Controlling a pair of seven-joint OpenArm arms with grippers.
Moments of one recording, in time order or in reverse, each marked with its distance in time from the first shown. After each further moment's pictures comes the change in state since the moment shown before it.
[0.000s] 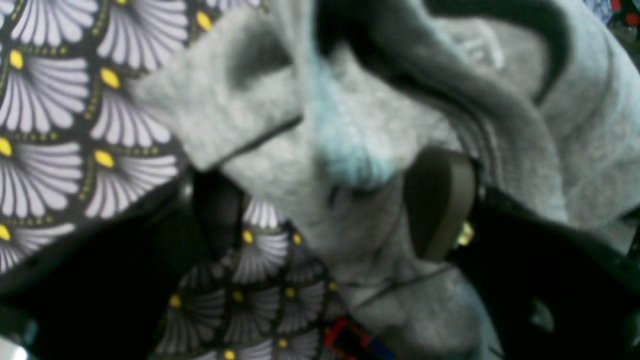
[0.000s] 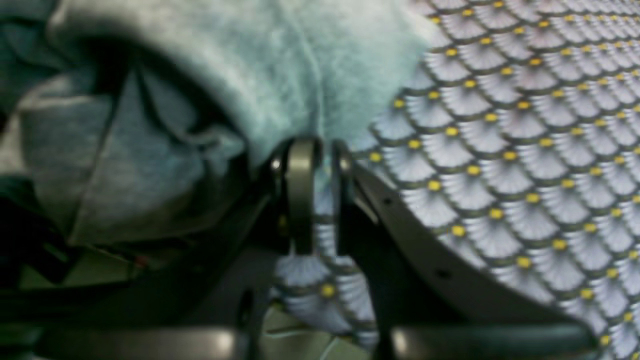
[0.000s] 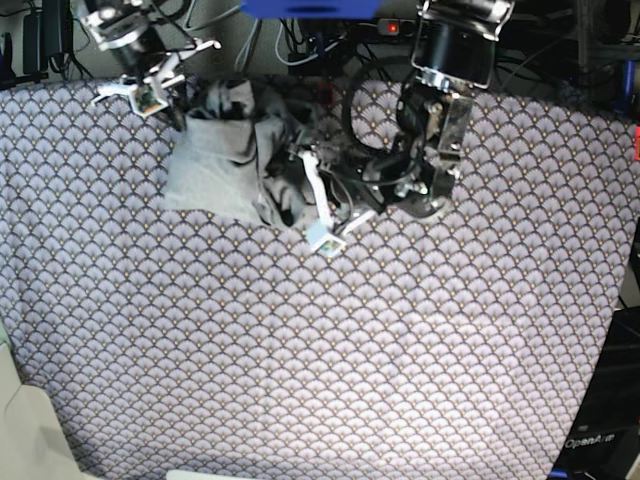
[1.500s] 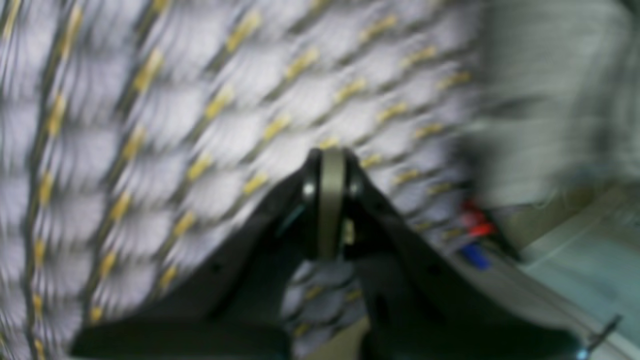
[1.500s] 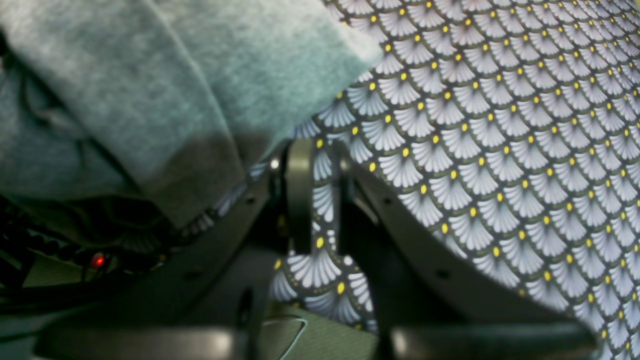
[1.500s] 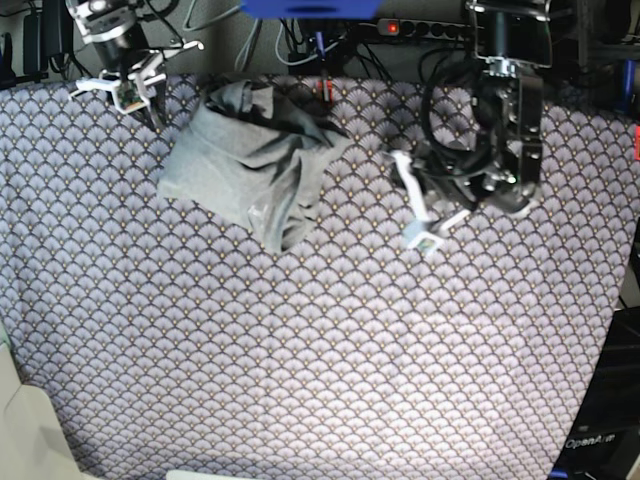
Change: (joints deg) left arm 4.6 -9.7 -8.5 16.3 0.8 0.0 11.4; right arm -1.0 -3.3 5.9 4.8 -3.8 0.0 0.3
